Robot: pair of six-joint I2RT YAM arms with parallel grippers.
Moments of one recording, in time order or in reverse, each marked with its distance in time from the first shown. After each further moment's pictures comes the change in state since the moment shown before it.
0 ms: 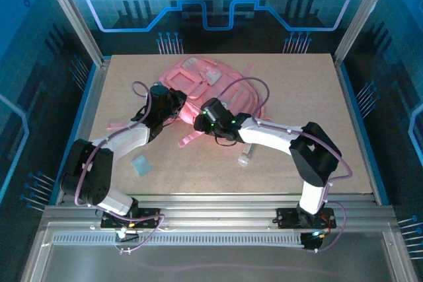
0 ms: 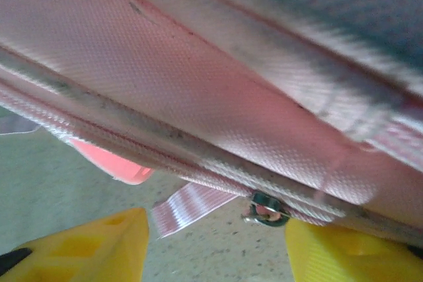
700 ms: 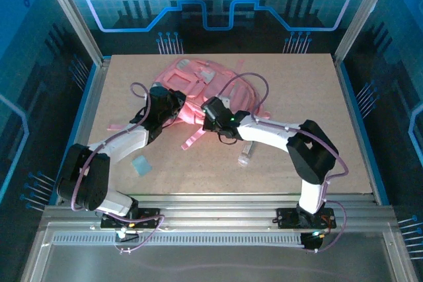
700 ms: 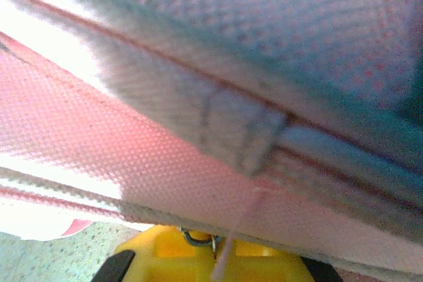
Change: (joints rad) left arm -0.002 -0.035 -0.011 -0.015 -0.034 0.018; right arm -0.040 0.004 0.000 -0.017 0.087 -0.130
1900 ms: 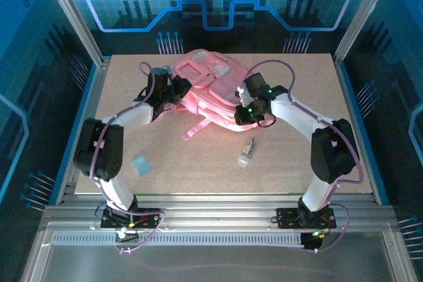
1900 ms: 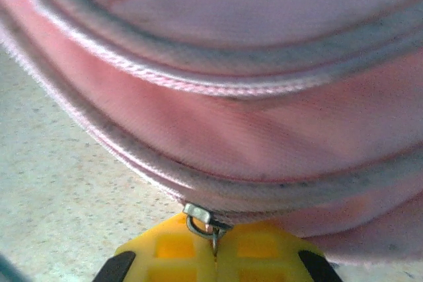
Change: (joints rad) left arm 0.109 0.309 0.316 -0.062 0.301 0.219; right arm -0.358 -0.086 0.072 -0.444 -0.546 -0.608
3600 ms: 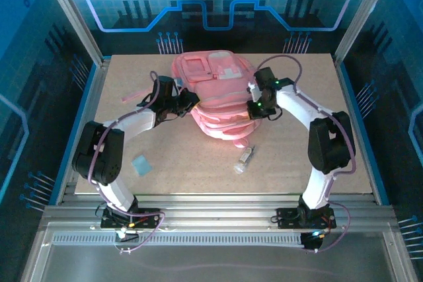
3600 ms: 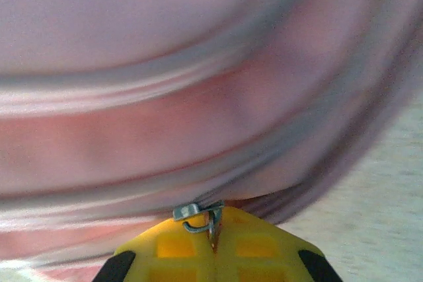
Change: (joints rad) left arm -0.055 -0.072 -0.098 -0.117 0.169 0.019; right arm -0.137 0.095 0.111 -0.113 0.186 -0.105
